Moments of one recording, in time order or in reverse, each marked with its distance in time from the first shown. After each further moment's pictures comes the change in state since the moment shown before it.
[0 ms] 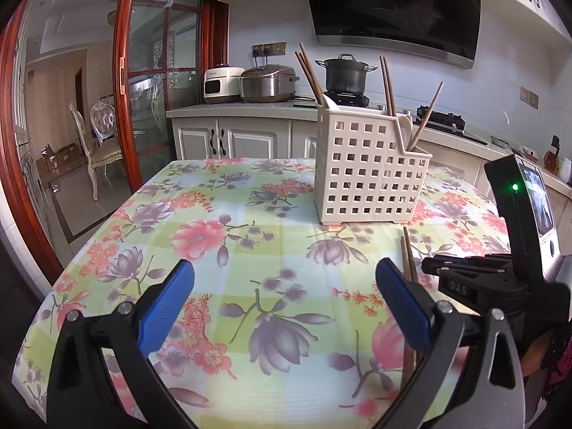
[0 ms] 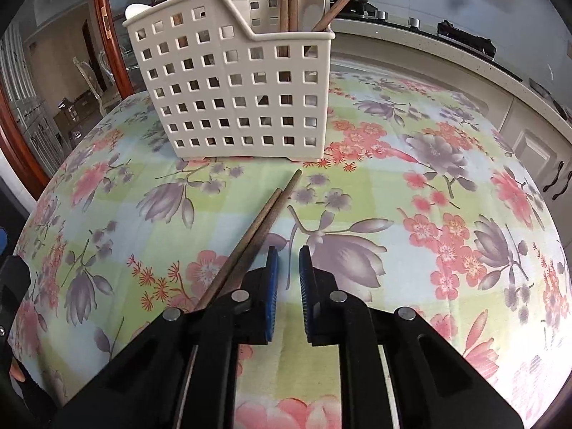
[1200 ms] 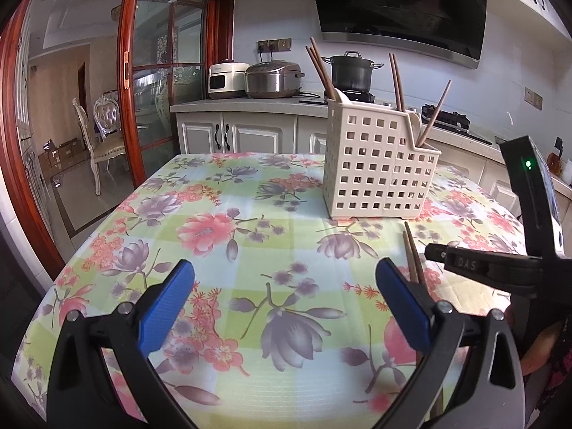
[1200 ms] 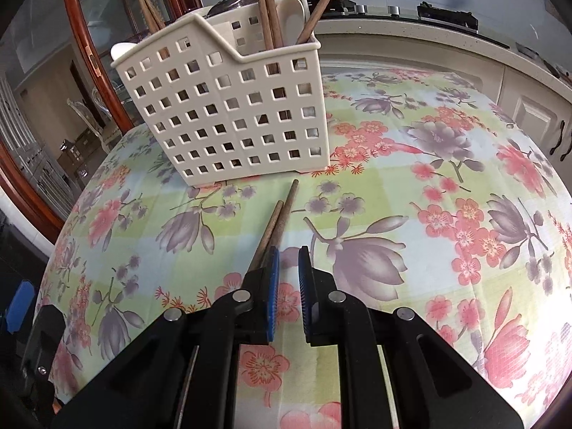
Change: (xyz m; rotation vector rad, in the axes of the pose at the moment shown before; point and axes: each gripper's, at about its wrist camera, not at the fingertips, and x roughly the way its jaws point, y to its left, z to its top) left arm 0.004 0.011 -0.003 -0.016 0.015 0.007; right arm -0.014 -0.002 0.005 0.145 -0.044 0.066
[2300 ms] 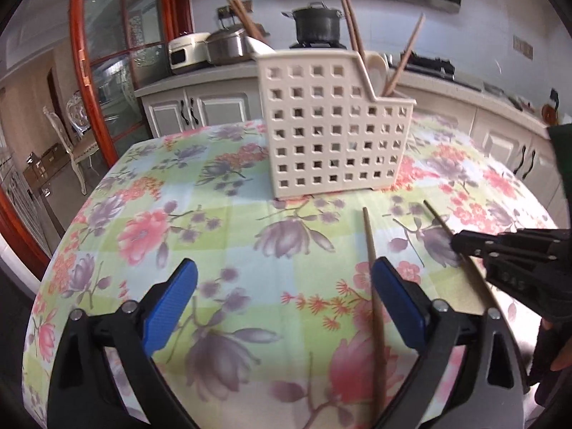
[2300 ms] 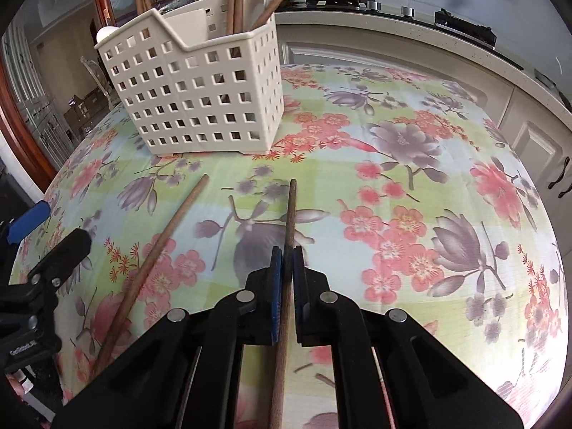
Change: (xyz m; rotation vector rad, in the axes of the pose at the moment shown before) left arm 0.062 -0.070 0.018 0.150 0.205 -0.029; right arm -0.001 -0.064 0.000 -0.153 0.076 -0.002
